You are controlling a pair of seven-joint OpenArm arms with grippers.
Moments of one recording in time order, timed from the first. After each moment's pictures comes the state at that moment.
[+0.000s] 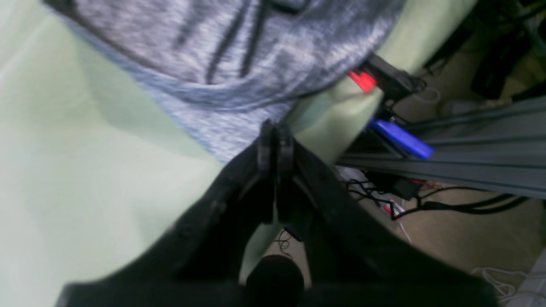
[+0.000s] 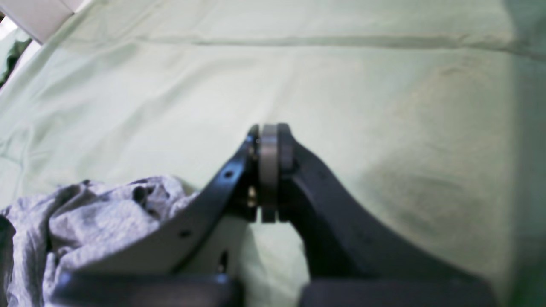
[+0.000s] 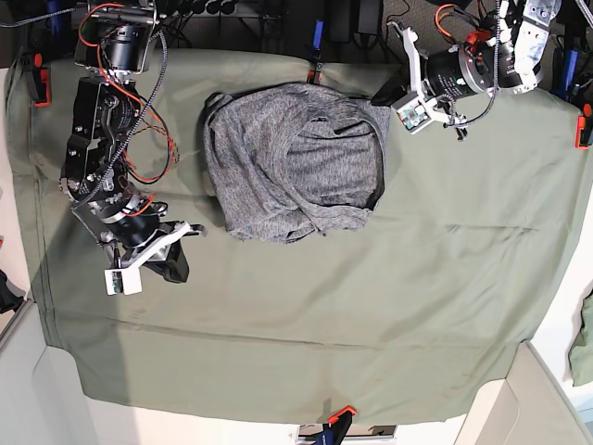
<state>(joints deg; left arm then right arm) 29.2 -28.4 0.3 114.7 -20.4 -38.5 39.4 9.2 -0.8 11.0 82.8 18.0 27.2 -36.1</state>
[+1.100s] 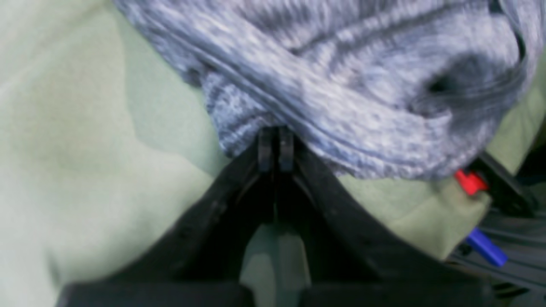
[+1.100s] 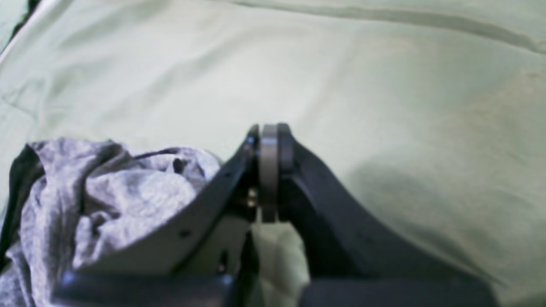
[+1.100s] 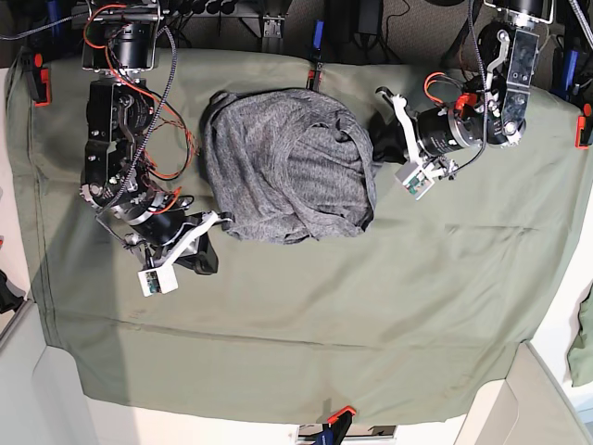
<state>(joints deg) 10.3 -23.0 0.8 92.2 -25.4 -39.3 38.1 9.2 -0.7 3.8 82.7 16.3 27.2 -37.3</state>
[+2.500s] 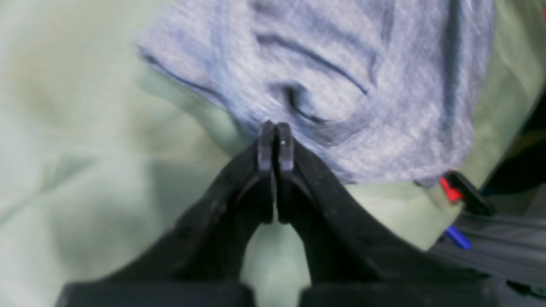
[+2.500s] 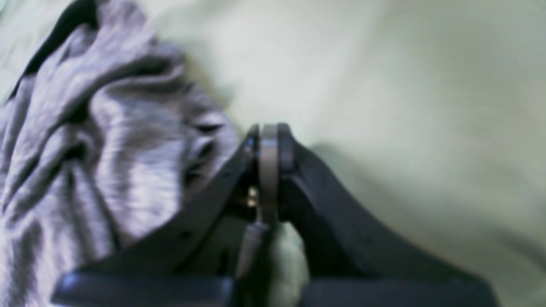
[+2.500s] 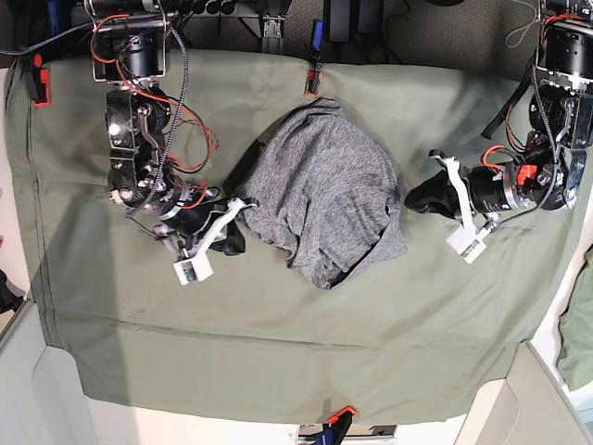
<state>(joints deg) 0.1 -35.8 0.8 88.7 -53.7 -38.3 54.9 11.7 -1.0 -2.5 71.8 14.2 27.2 -34.6</state>
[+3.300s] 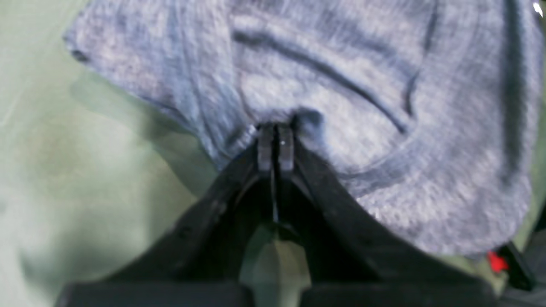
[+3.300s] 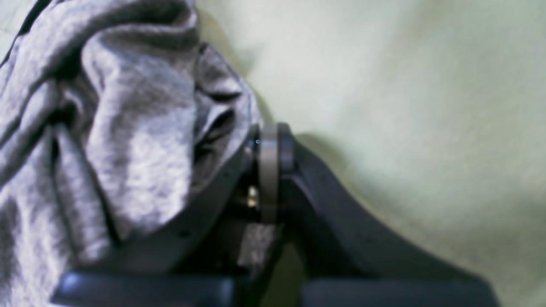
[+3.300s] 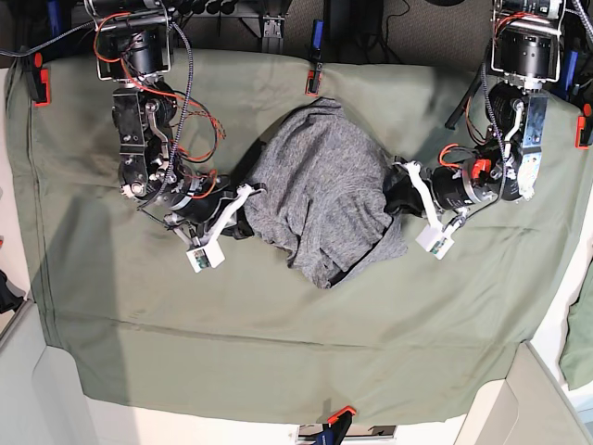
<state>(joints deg) -4.8 -24.3 0.7 76.5 -37.5 -38.3 44.4 10.9 -0.7 -4.5 69.9 14.5 27.2 -35.1</state>
